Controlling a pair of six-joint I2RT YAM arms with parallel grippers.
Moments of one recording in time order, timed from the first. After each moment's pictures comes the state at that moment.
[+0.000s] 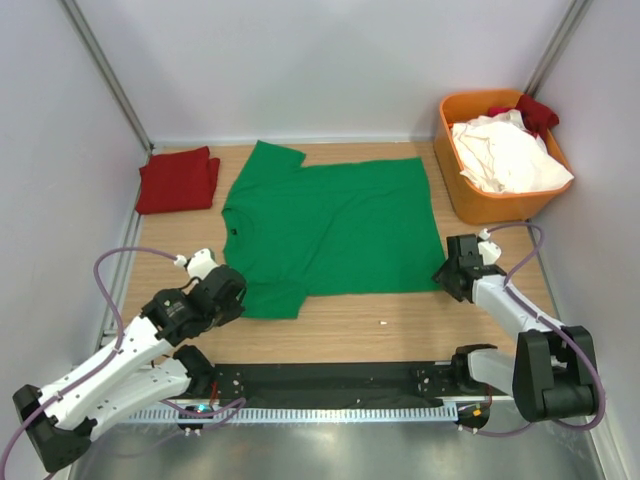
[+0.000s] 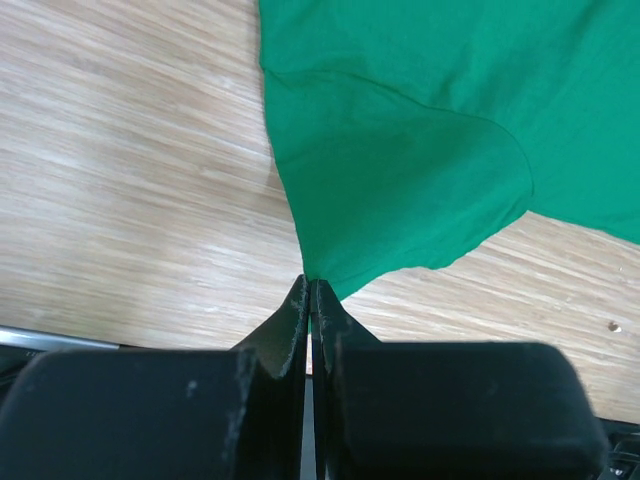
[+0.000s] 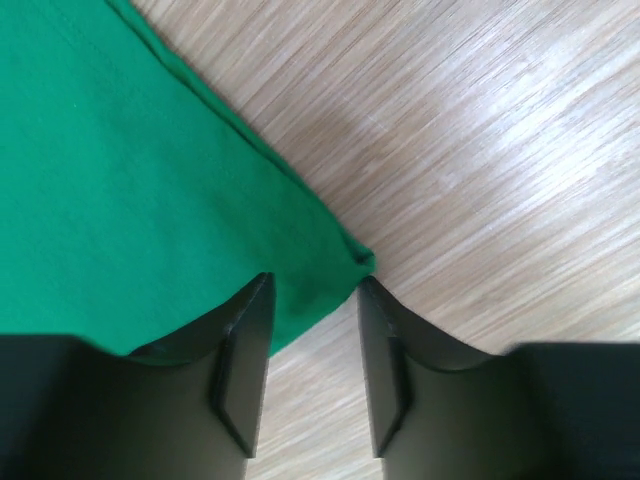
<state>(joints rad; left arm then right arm) -0.79 0.72 0.70 -1.03 -0.44 -1.13 0.09 1.14 0.49 -0.40 0.26 0.79</state>
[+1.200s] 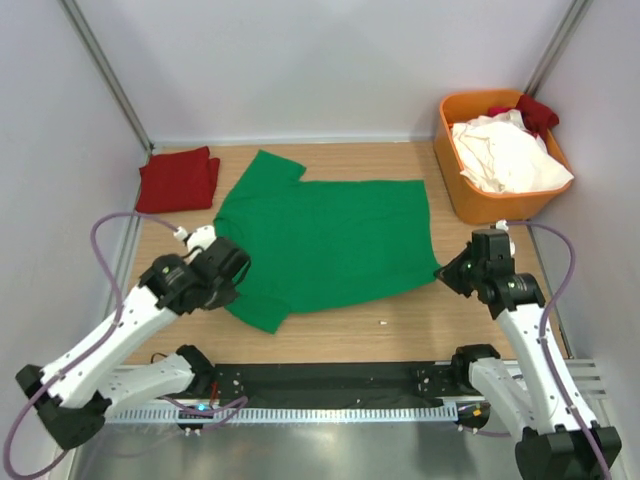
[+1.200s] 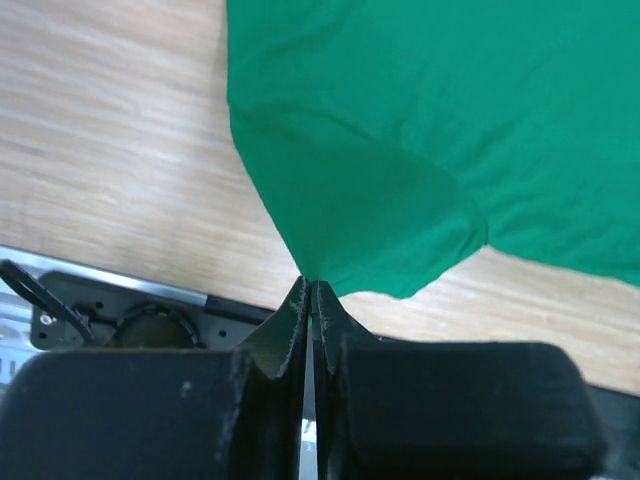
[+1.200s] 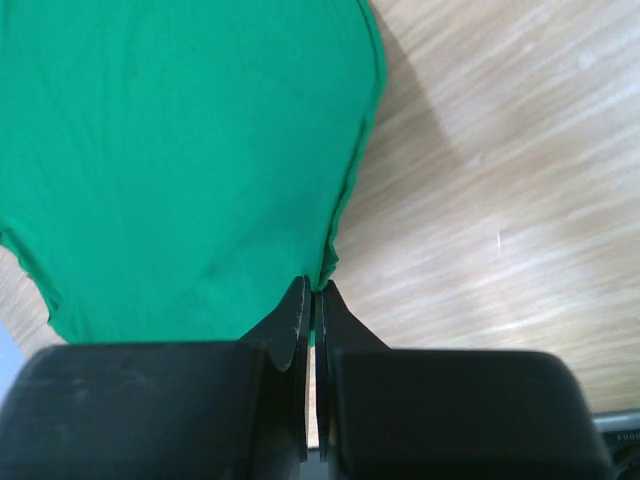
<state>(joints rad) -0.77 0.90 1.03 -1.33 -0.45 -1.03 0.08 0.75 0.70 -0.82 -0.03 0.85</state>
